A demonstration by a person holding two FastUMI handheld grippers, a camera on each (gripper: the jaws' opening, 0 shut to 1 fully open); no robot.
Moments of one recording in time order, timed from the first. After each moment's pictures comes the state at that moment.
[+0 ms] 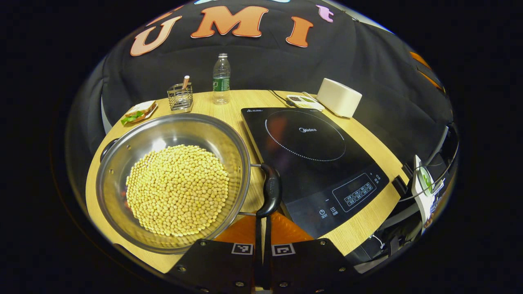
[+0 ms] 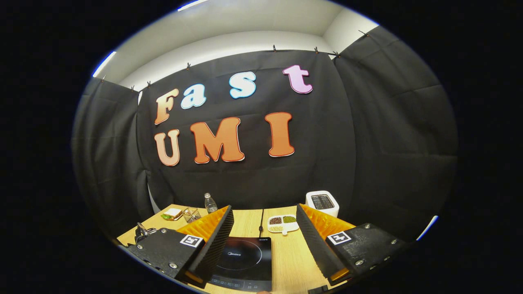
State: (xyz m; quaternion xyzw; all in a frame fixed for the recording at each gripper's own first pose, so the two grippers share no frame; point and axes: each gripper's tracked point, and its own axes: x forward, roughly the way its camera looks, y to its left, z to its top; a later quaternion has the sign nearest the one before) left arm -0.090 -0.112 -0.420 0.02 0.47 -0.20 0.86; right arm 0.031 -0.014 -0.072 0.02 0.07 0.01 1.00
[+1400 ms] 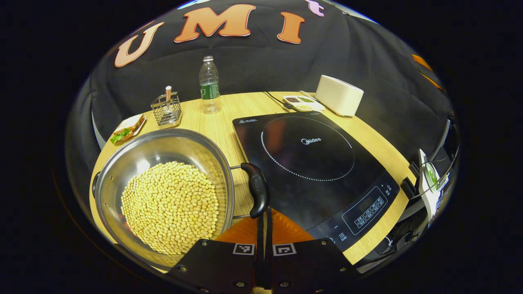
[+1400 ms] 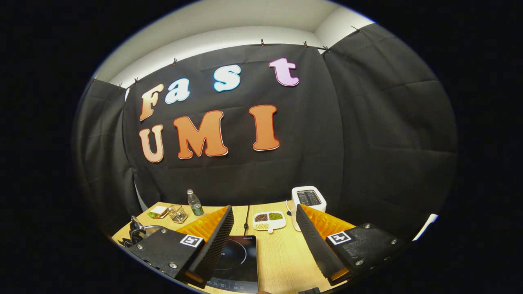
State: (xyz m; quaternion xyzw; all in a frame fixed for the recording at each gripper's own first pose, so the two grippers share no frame) left arm -0.040 -0.133 -0.432 0.05 0.46 -0.22 0.86; right arm 0.050 -0.052 -0.092 0.03 0.09 -0.03 0.99
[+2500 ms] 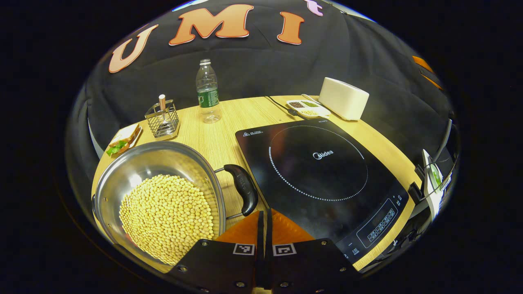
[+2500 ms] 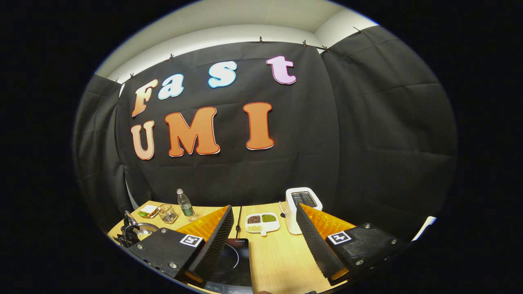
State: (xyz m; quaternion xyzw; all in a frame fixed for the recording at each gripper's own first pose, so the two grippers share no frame) left arm 0.008 -0.135 -0.444 0.06 0.45 -0.22 0.86; right arm 0.076 -0.061 -0.103 0.01 0.10 -0.05 0.99
